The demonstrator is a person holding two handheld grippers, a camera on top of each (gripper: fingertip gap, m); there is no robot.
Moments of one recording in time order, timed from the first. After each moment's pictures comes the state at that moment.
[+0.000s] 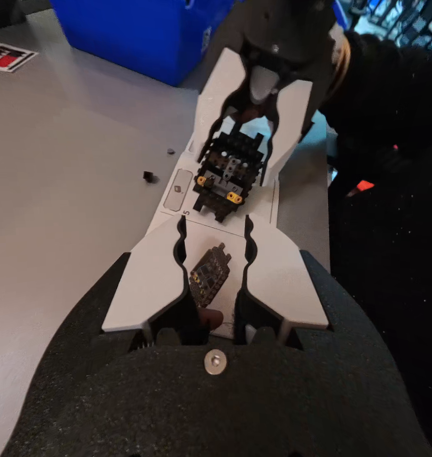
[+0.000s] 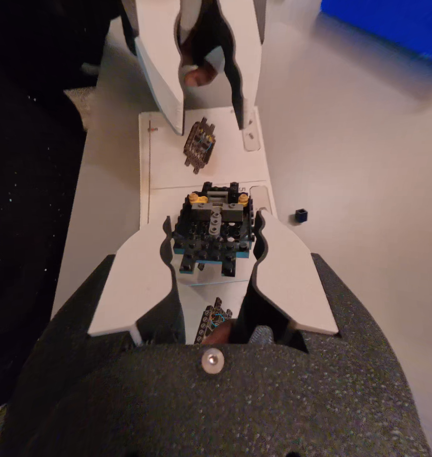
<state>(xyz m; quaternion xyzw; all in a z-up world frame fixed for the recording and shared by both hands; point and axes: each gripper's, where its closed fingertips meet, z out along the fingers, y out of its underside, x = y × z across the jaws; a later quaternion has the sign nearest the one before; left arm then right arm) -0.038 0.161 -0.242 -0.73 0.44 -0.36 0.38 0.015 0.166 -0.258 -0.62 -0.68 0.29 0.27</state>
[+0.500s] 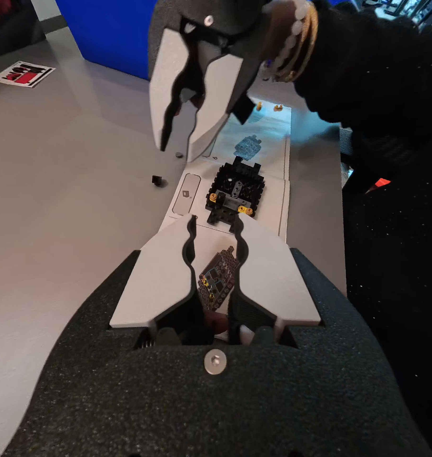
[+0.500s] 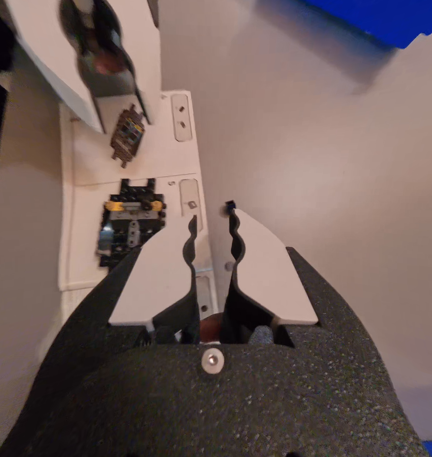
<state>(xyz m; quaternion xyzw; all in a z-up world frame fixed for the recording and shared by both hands) -0.038 0.167 -0.244 -0.73 0.44 -0.34 0.40 0.013 0.232 -0.261 -0.64 -0.68 0.25 0.27</state>
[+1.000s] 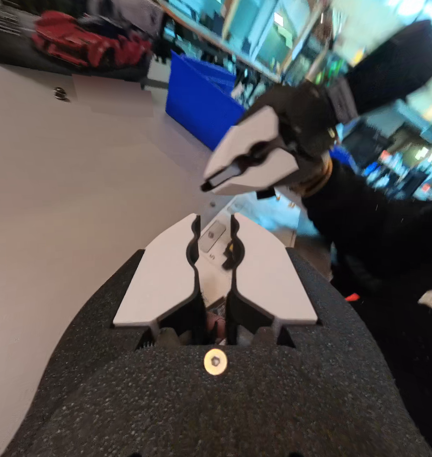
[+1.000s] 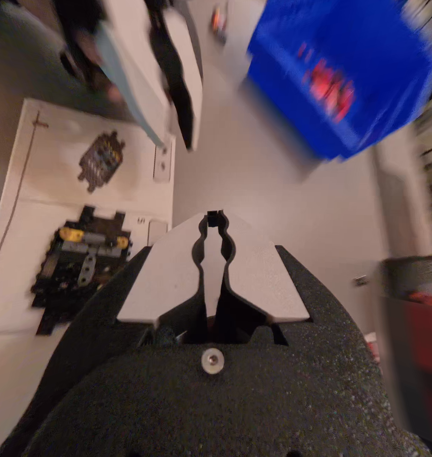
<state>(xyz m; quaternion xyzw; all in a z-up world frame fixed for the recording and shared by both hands) -0.053 0.207 -0.216 -0.75 0.20 -0.44 0.46 -0.027 0.238 -0.226 -0.51 -0.73 0.18 0.42</state>
